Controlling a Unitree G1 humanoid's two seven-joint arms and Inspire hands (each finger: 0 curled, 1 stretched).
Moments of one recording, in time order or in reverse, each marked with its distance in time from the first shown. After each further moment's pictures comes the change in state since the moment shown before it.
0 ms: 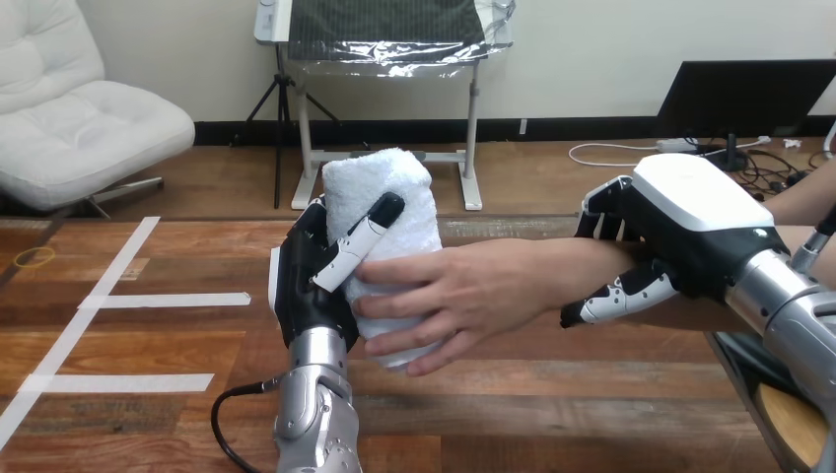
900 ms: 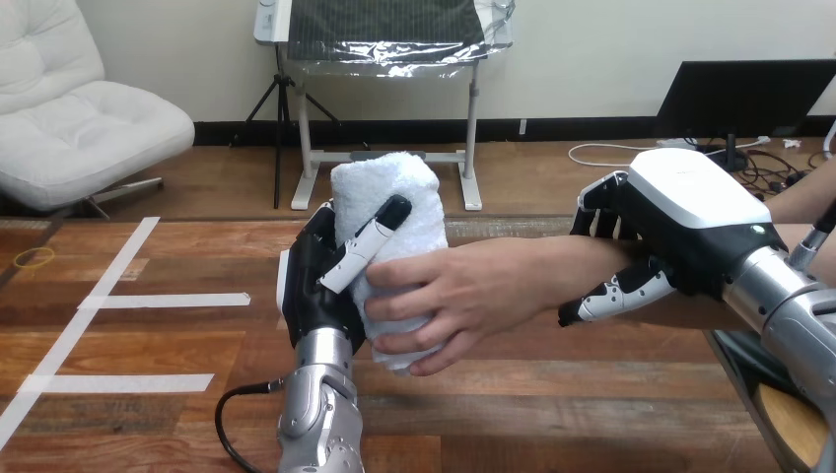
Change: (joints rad) left arm 0.000 0.000 -0.023 -0.007 -0.015 0.045 0.001; right arm 0.000 0.002 0.000 -0.021 -0.003 0.001 0.000
